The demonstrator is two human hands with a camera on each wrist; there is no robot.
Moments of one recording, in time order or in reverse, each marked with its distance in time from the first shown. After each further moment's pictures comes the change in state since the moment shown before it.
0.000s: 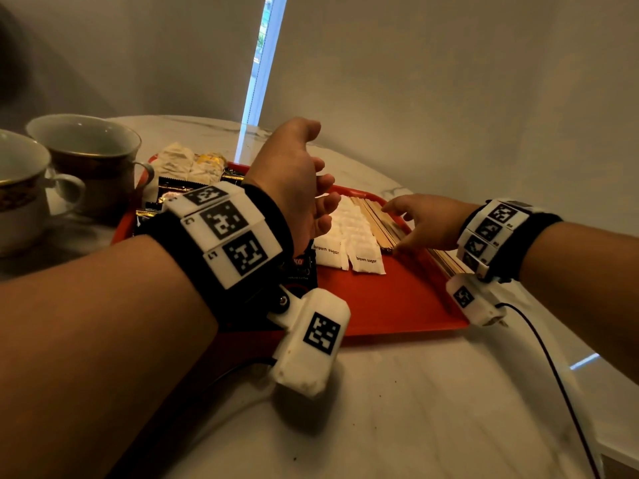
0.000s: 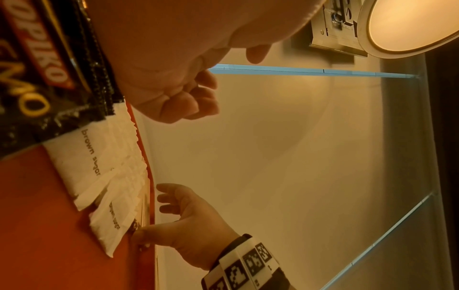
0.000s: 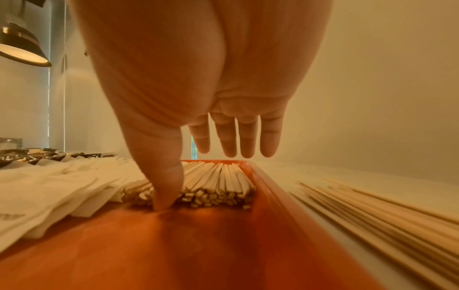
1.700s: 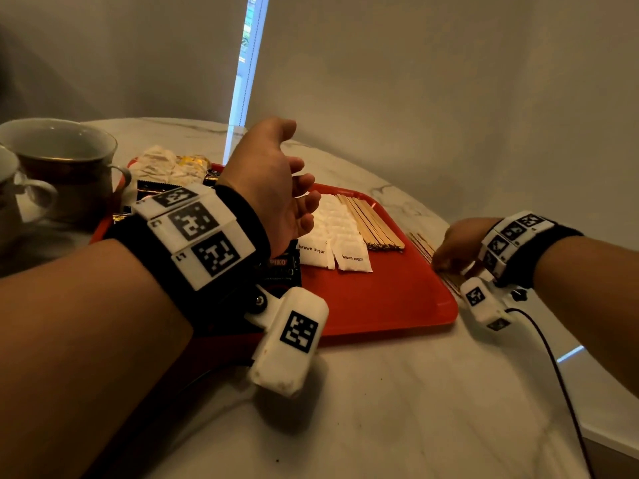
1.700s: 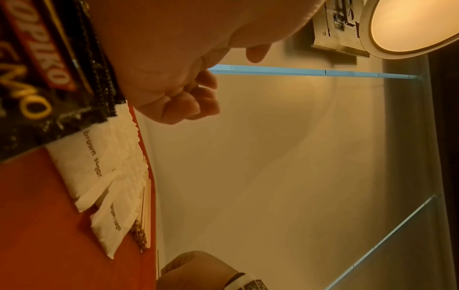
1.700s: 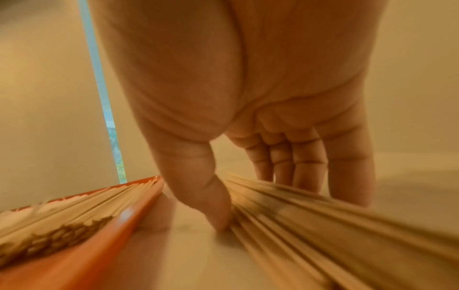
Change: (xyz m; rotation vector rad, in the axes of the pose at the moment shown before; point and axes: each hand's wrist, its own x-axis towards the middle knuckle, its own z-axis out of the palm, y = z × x) left_hand 0.009 -0.002 -0.002 -0.021 -0.009 -0.007; right_hand 0.003 0.093 0.028 0.291 -0.208 0.504
